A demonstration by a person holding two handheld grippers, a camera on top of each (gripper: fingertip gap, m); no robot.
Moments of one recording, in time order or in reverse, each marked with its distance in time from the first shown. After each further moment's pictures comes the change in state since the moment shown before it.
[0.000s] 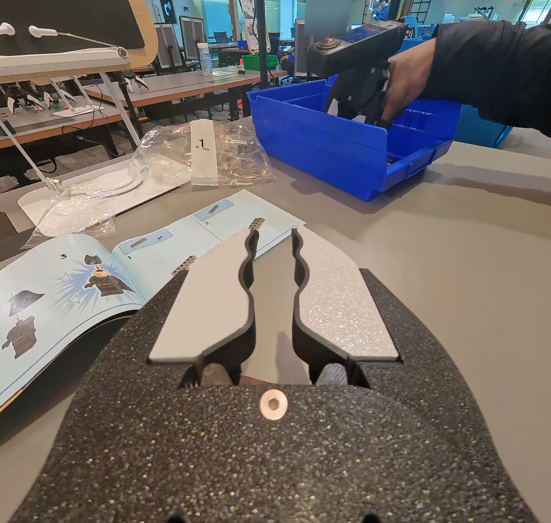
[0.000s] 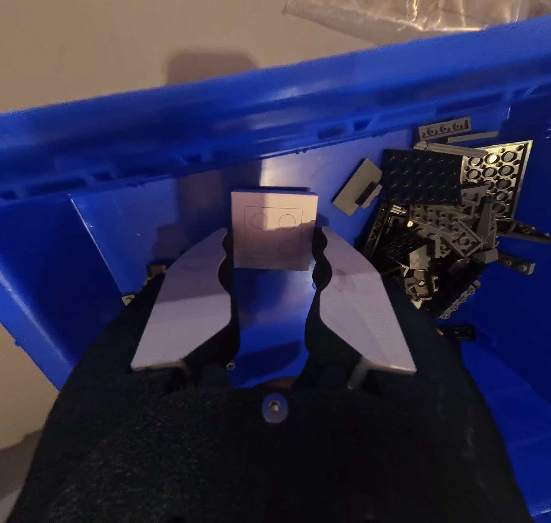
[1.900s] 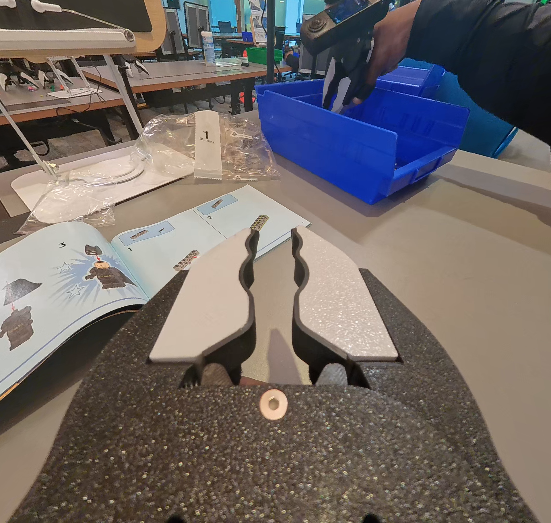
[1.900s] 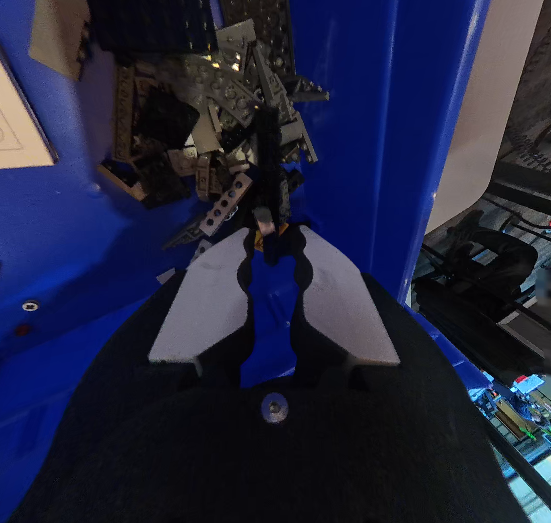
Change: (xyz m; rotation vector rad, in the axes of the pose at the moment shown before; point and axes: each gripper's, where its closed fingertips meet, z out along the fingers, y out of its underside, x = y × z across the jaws) left arm -0.008 0.002 0.003 -0.014 -0.005 -0.058; right arm 0.131 0.065 -0.038 -0.259 0.247 0.019
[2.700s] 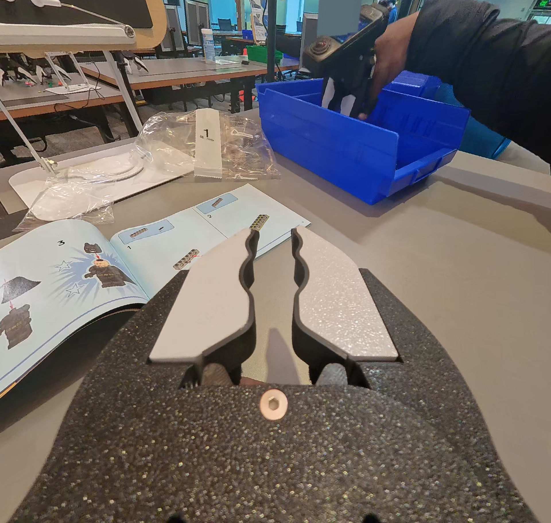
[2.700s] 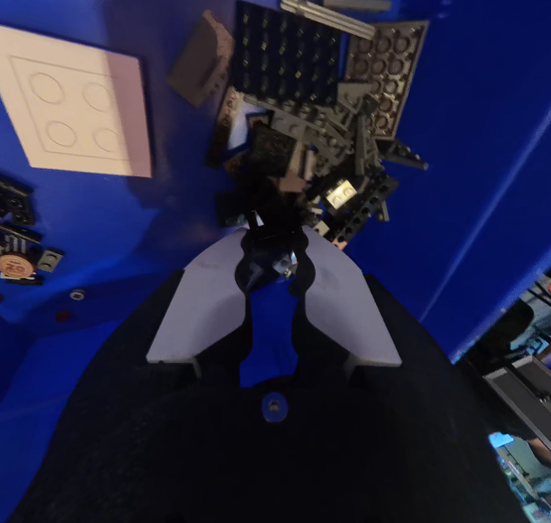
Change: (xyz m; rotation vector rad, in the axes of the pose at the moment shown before) left arm -0.001 0.001 0.000 -0.004 0.001 -0.011; right arm -0.042 -0.016 0.008 0.015 -0.108 -0.171
